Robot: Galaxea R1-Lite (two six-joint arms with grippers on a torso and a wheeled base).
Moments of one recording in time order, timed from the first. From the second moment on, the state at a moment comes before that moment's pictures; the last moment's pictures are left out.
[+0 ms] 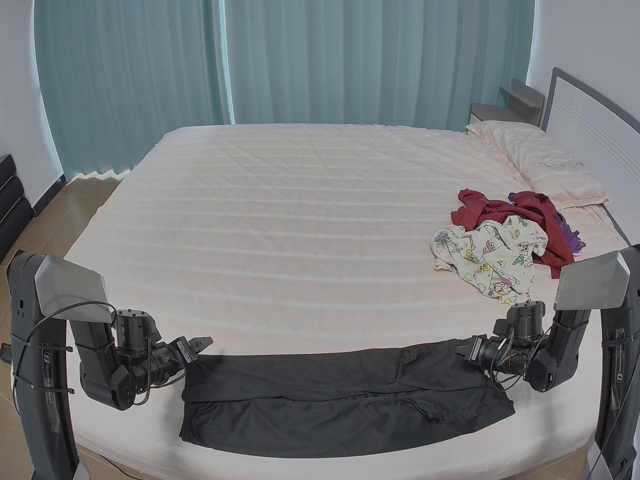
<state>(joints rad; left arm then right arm) -0.04 2.41 -0.47 -1.31 -0.19 -0.60 0.11 2.45 -0.55 -1.22 0.25 0.49</state>
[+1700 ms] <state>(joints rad) -0.06 2.37 -0.38 -1.32 -0.18 -0.45 0.07 2.42 -0.53 -1.32 0.24 0.47</state>
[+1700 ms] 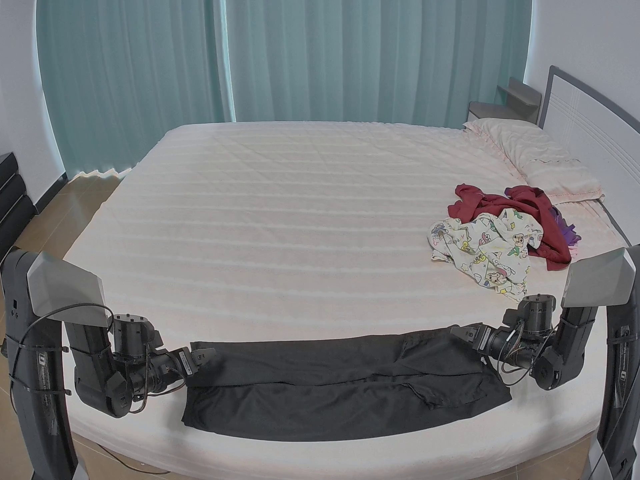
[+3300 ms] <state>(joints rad) -0.20 2.46 -0.45 -1.29 -0.01 -0.45 0.08 2.43 -0.51 -1.38 0.24 0.48</state>
